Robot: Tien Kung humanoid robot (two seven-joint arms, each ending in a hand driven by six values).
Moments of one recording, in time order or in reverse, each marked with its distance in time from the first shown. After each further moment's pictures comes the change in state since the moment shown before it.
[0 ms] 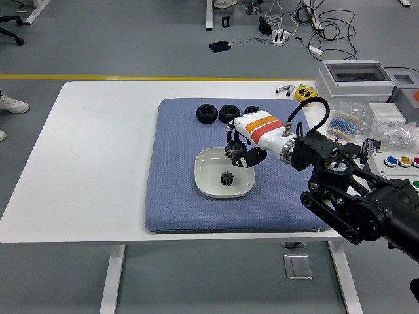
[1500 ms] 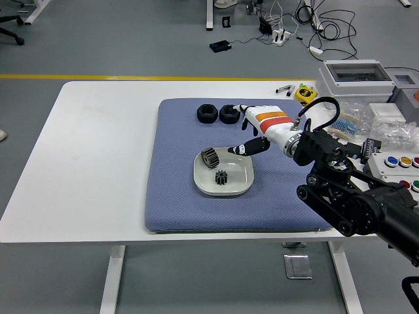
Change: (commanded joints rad) left arm 0.012 0.004 -0.005 0.001 0.004 0.000 0.002; right arm -0.027 0.003 0.085 -0.061 0.201 -0.110 -0.049
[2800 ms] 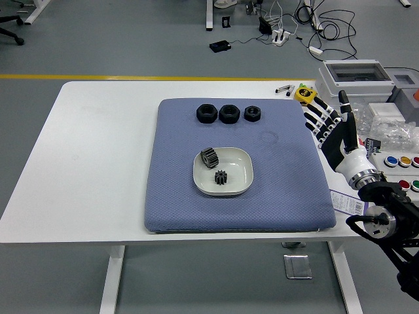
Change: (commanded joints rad) left arm -0.002 -0.006 0.004 0.002 0.001 -0.002 -0.003; right arm -0.399 -0.195 0.307 0.269 1.334 0.037 0.313
